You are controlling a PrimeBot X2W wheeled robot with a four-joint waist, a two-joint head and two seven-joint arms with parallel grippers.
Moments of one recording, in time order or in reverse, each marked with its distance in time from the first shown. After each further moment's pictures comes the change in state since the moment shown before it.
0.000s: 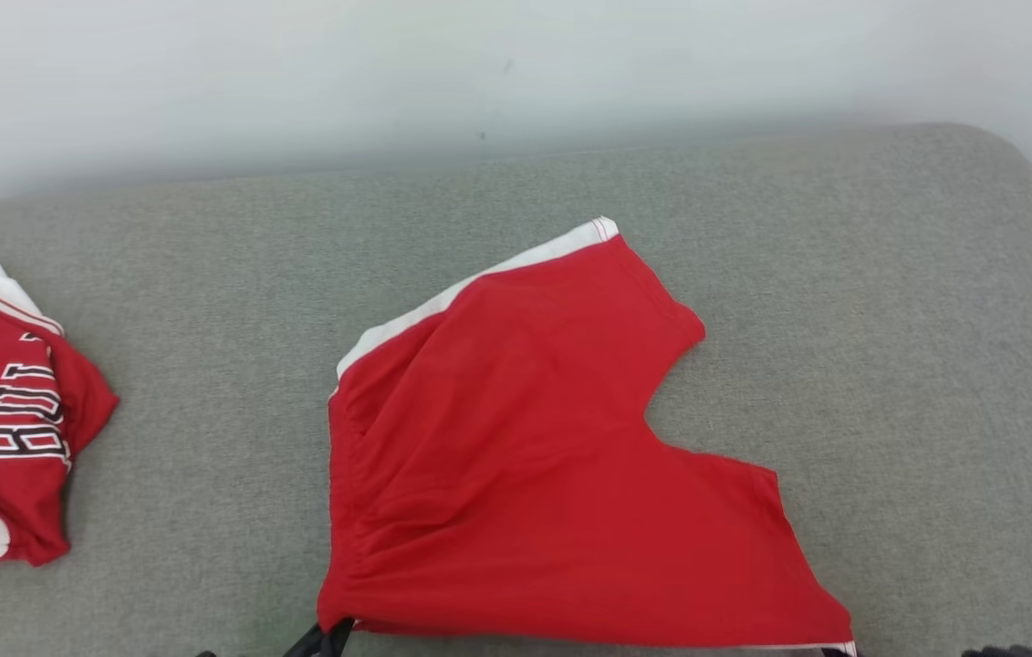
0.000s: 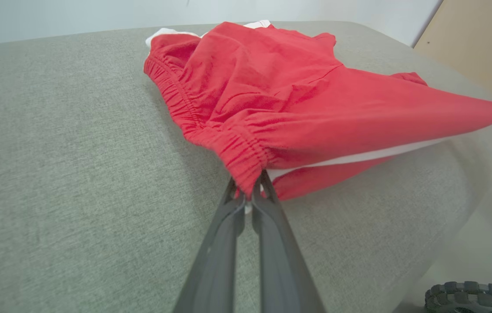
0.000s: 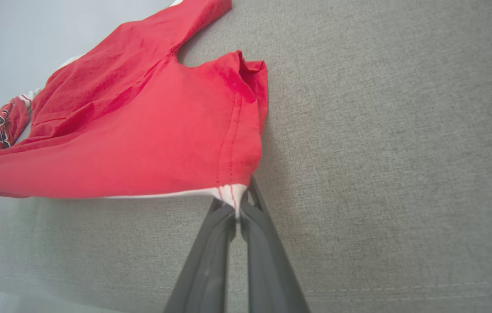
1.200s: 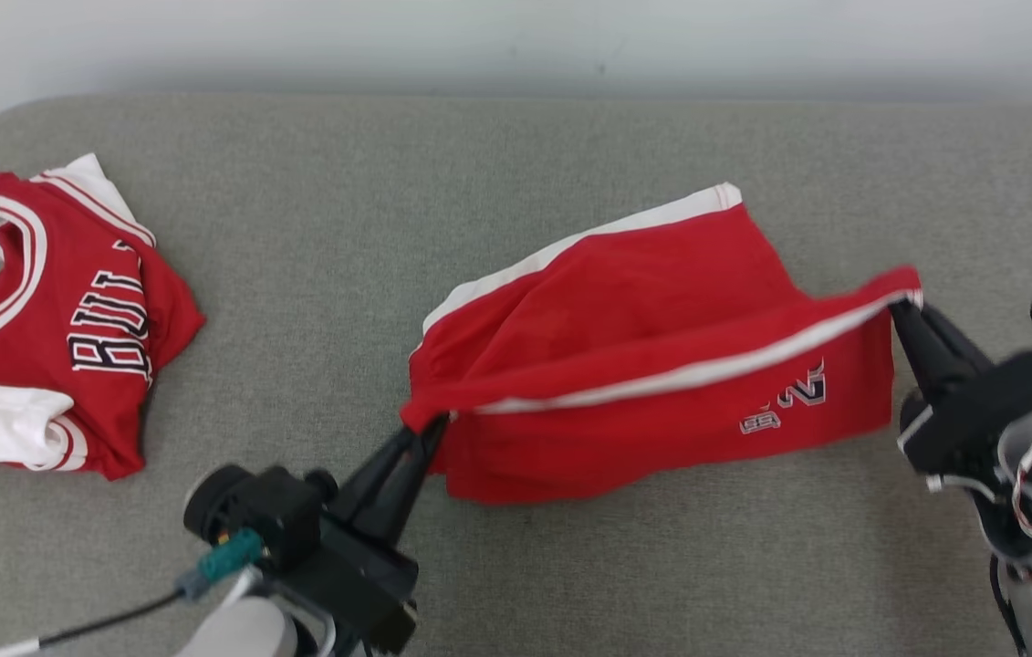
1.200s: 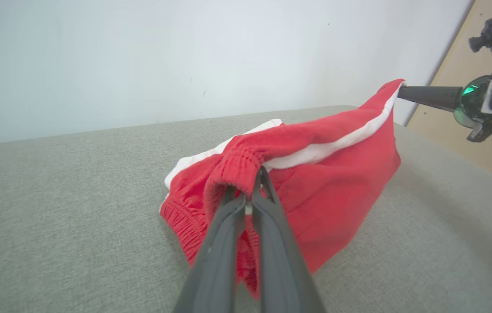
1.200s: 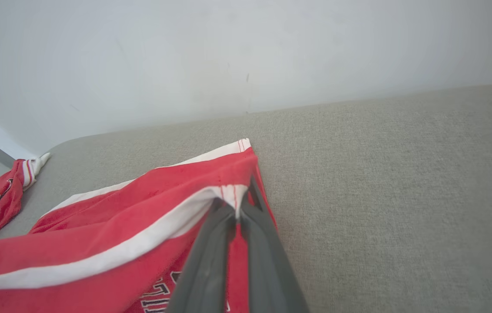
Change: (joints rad) left arm -0.276 -0.206 0.042 0.052 0.078 -0.103 0.000; right arm -0.619 -0.107 -0.069 0.170 -0.017 0.000 0.162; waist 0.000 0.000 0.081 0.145
